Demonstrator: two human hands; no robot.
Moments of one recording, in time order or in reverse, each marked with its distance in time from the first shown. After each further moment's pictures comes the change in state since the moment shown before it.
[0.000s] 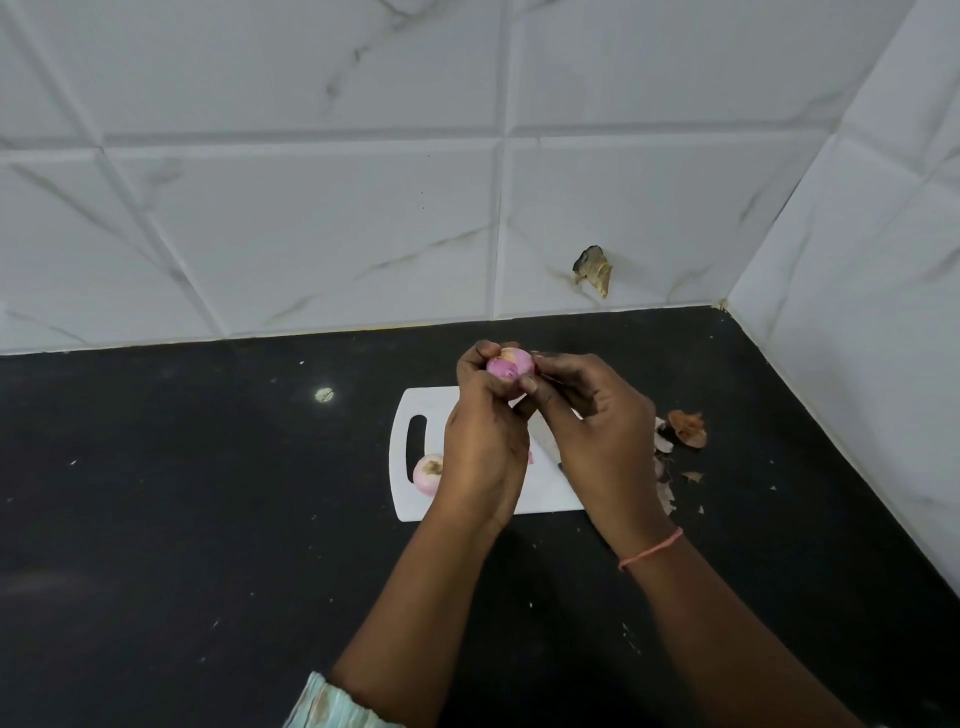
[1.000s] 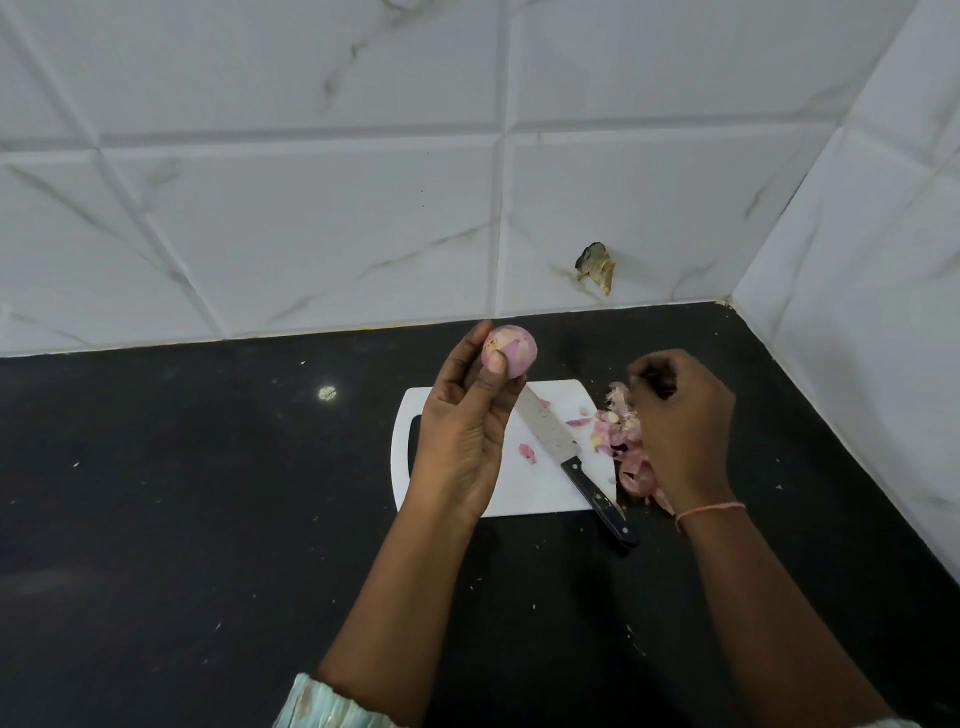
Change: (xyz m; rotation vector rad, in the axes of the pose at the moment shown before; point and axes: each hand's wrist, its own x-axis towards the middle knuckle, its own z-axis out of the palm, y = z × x) left_hand 0.015 0.007 -0.024 -0.046 -0.009 -0.013; right_hand 0.024 0.056 -0.048 -0.375 0.117 0.236
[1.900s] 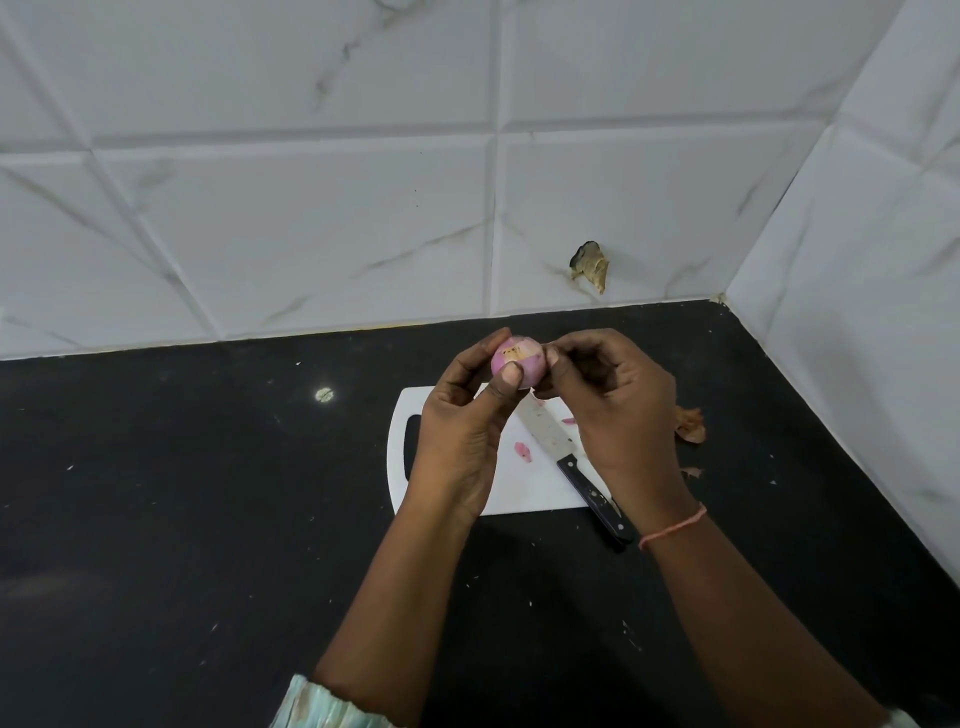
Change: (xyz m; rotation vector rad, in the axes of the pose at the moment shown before) left_hand -0.007 -0.001 0.002 0.199 -0.073 0.040; right_hand -0.024 -0.061 0.008 0.468 -0.177 -0.160
